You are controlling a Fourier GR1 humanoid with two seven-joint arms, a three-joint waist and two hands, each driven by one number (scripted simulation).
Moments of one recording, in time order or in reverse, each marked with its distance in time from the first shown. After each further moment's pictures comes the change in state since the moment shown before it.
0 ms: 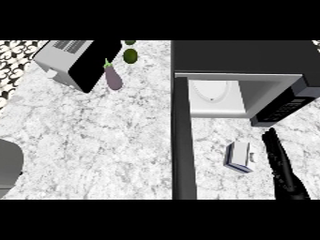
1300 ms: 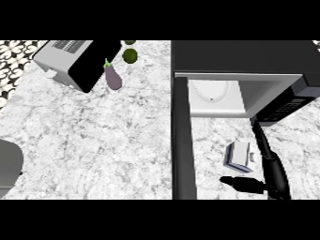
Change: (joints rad) left arm 0.133 -0.035 0.094 0.057 0.031 -0.158 -0.151; right arm -0.320 -0.064 -0.230 0.762 -0.056 -0.019 -0.340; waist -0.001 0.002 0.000
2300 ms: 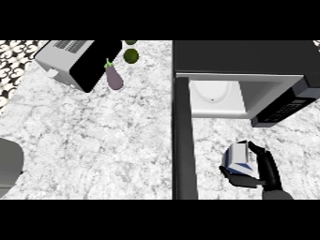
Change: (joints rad) left arm 0.041 -0.024 0.068 0.017 0.034 -0.080 -0.014; right arm -0.213 -0.045 -0.081 0.515 0.131 -0.244 -0.252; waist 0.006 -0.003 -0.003
